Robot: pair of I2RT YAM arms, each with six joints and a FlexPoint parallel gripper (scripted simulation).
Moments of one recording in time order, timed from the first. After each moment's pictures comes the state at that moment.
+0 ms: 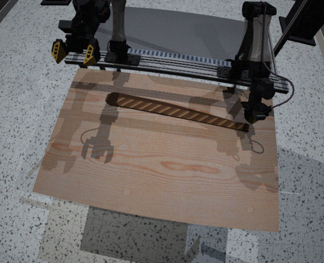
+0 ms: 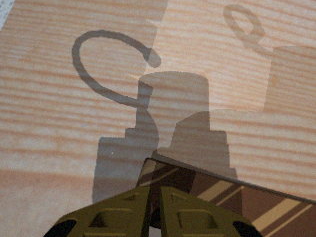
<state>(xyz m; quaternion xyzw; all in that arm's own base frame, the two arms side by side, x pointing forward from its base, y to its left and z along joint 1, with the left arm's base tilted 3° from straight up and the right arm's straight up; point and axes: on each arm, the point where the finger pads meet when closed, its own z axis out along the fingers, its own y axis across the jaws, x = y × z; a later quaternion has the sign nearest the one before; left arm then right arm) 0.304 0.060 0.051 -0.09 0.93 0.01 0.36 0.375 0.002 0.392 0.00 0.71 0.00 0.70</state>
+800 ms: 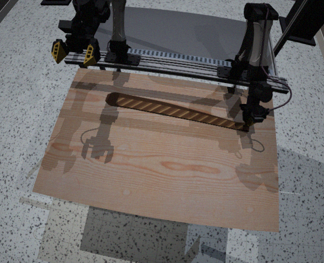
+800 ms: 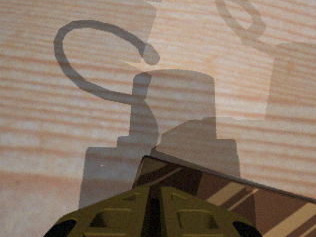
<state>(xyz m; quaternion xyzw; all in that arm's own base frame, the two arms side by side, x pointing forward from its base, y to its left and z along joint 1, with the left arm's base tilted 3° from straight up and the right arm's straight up) 0.305 0.059 0.030 -0.09 0.93 0.01 0.36 0.375 0.002 0.392 0.00 0.71 0.00 0.70</state>
